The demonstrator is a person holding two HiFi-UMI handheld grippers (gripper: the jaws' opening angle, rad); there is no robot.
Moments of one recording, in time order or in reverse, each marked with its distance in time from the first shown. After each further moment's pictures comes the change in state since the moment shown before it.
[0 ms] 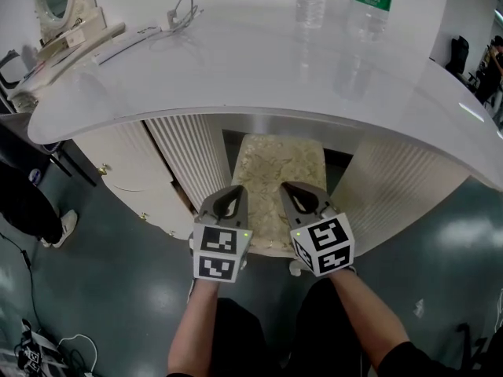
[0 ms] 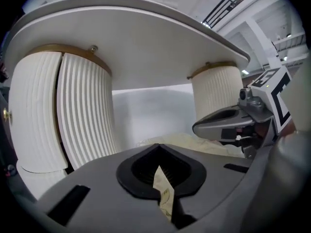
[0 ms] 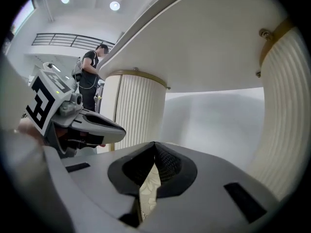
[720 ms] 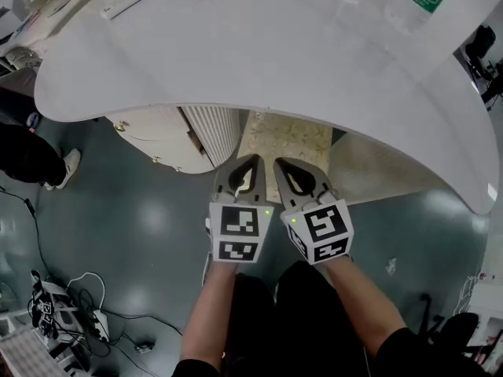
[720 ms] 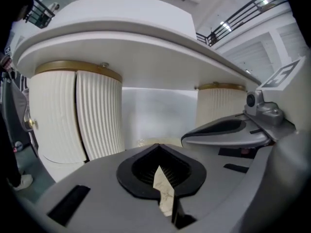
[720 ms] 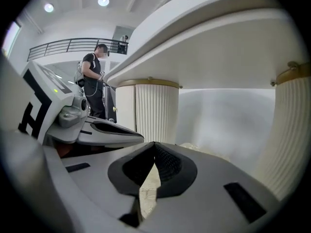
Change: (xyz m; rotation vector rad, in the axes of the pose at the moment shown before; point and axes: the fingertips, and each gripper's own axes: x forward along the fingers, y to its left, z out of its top) left arm -0.053 -0.011 0.055 -0.175 0.106 0.026; right arm -0.030 0.053 0.072 0.086 0.131 0.108
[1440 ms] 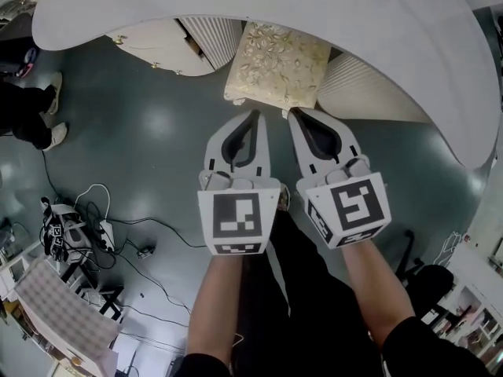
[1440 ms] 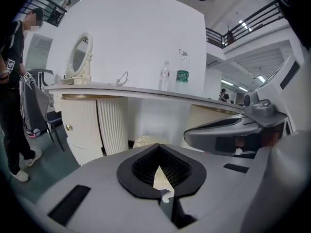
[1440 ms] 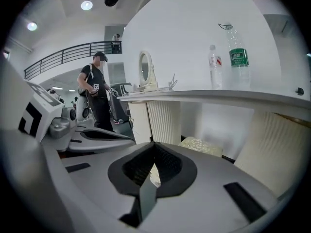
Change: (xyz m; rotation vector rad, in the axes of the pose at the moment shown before) left arm -0.125 -0.069 0.057 -0.136 0.100 0.107; right arm -0.127 0.027 0.064 0.114 0.108 0.102
